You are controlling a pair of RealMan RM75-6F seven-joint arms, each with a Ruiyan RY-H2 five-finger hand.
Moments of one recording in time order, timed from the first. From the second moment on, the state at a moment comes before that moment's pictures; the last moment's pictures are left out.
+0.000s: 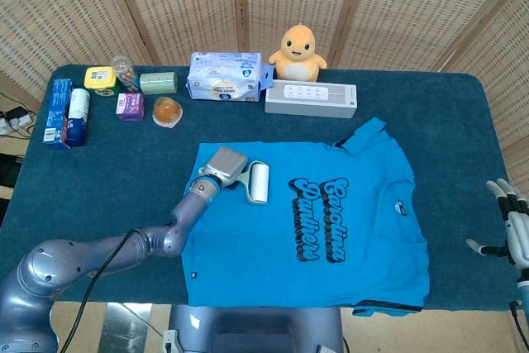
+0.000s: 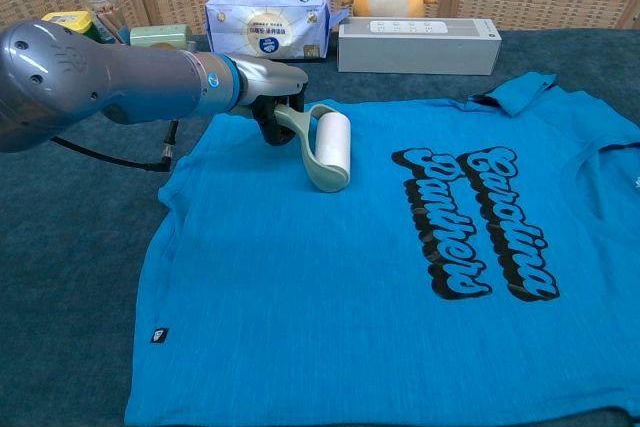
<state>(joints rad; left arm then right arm) -1.26 -1.76 -0.13 -1.07 0.52 0.61 0.59 0.15 -1.07 0.13 -1.48 -1.28 1.22 0.23</state>
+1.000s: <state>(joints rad) -1.40 -1.90 -0.21 -0.90 0.52 0.55 0.55 0.15 -1.06 0.13 -1.47 -1.28 1.21 0.25</state>
